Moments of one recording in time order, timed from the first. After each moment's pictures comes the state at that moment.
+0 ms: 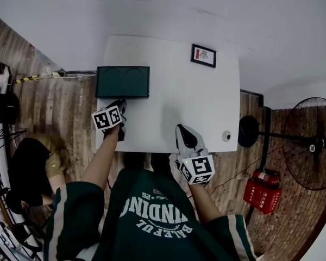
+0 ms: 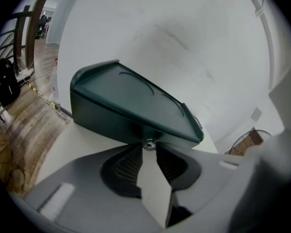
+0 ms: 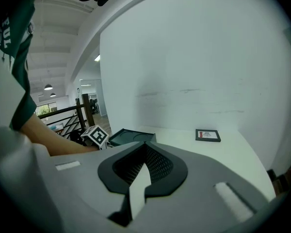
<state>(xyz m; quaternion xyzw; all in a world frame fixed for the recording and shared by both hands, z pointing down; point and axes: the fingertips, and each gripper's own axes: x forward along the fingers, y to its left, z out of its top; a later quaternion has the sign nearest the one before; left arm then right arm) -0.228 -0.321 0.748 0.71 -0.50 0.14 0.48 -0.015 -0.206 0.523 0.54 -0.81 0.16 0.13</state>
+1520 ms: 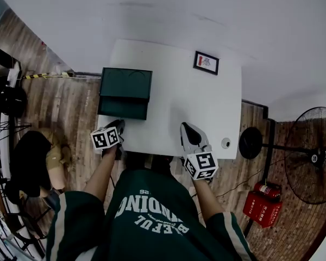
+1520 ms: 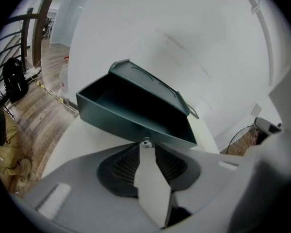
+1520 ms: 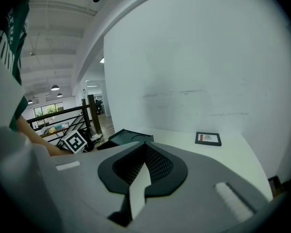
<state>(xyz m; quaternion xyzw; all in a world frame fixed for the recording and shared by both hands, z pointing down) -0.239 -0.224 0.748 0.70 -0.50 0.16 0.49 0.018 -0.214 0.526 0.51 -0.84 0.15 0.13</state>
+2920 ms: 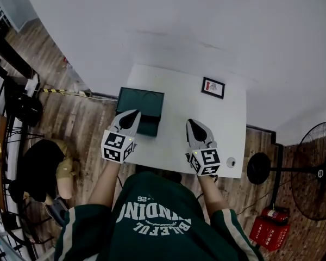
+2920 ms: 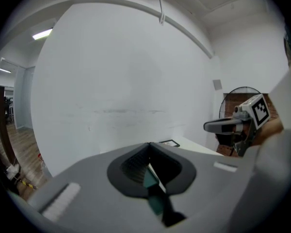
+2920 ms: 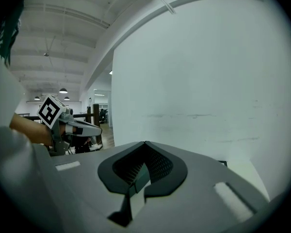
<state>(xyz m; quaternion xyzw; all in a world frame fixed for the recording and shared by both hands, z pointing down) -0.192 -0.286 0.488 0.86 -0.48 0.12 0.10 -0.001 -0.263 0.460 0.50 -0.86 0.07 0.07</state>
